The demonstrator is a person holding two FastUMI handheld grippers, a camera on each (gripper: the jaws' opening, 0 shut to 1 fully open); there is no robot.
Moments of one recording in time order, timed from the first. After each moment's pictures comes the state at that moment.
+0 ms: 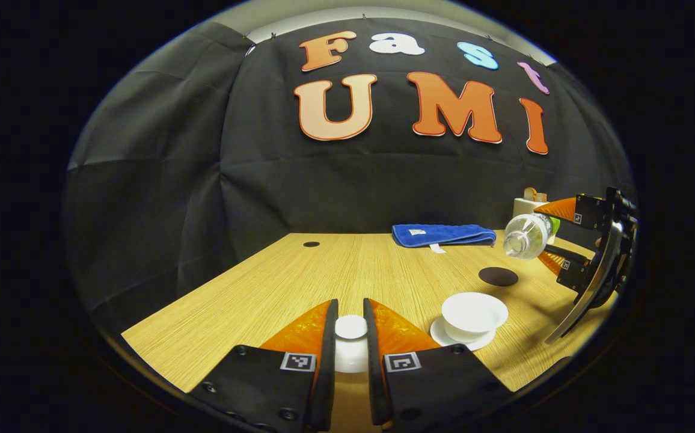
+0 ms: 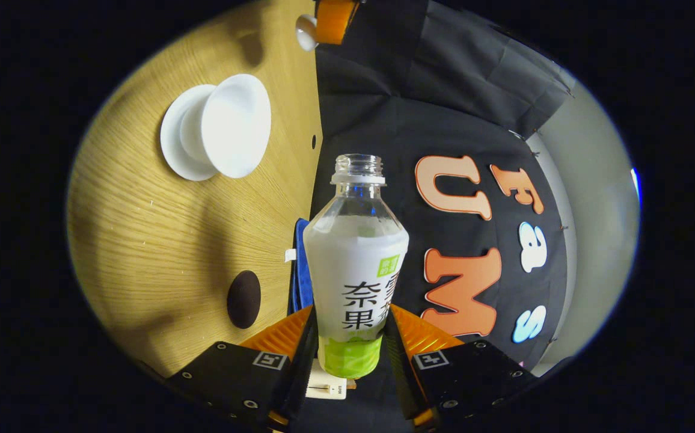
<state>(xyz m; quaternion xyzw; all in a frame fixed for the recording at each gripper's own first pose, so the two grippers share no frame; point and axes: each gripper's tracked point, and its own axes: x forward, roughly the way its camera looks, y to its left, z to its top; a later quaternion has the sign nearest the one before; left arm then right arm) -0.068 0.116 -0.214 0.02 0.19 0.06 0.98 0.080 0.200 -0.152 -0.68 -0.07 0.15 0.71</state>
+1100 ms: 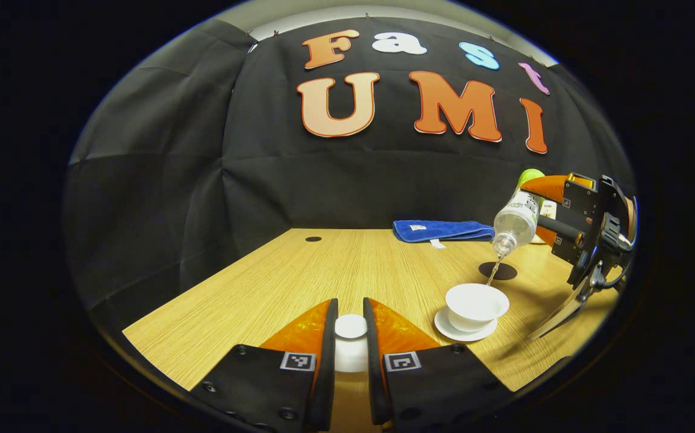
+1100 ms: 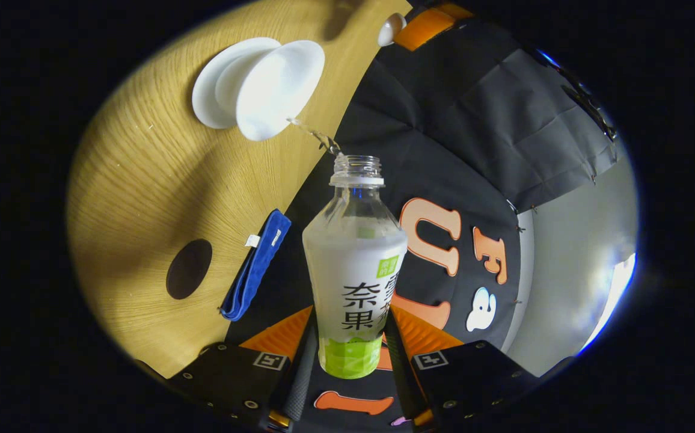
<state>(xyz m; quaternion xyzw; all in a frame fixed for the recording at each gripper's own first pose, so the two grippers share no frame) -0.079 0.123 -0.217 0.02 0.19 0.05 0.98 0.091 0.222 -0.120 -0.79 -0.19 0.11 0.57</state>
